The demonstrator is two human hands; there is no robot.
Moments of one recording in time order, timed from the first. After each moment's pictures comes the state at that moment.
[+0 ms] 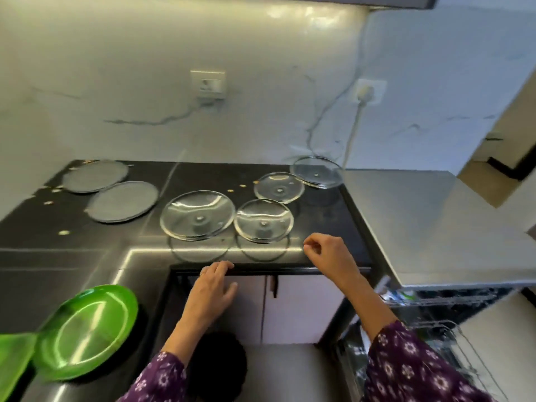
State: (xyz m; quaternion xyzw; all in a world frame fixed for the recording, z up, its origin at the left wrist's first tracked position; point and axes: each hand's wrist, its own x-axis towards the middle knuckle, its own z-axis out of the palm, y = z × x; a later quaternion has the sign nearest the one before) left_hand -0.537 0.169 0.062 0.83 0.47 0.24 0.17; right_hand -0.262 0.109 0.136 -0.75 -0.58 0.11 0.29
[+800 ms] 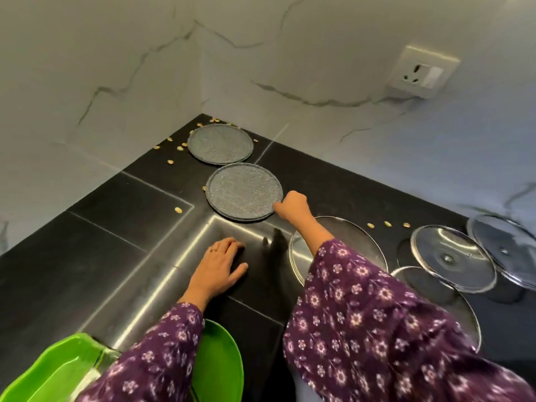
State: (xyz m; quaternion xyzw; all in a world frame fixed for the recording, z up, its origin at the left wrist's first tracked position) left_hand -0.765 0.421 -0.031 0.77 0.59 0.18 0.14; right_hand -0.586 0.543 0.089 -0.71 -0.63 0.28 0.12
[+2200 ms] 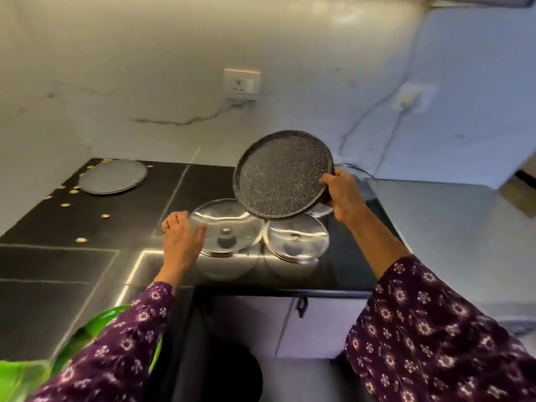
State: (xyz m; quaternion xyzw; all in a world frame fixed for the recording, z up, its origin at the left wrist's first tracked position) left_hand -0.601 0.357 0.092 0.74 0.61 0.28 0.04; right_hand -0.309 0.268 0.245 -0.63 -0.31 0.37 0.61
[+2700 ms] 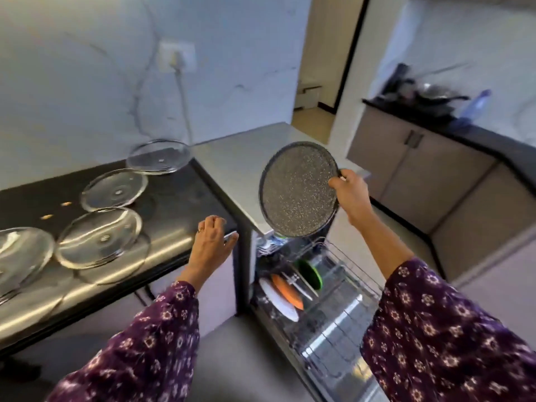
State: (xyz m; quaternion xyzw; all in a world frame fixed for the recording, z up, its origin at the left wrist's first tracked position) left_hand -0.236 0.115 0.070 0.94 0.23 0.21 0.17; right_hand -0.054 -0.107 0.217 -0.84 -0.16 0.05 0.52
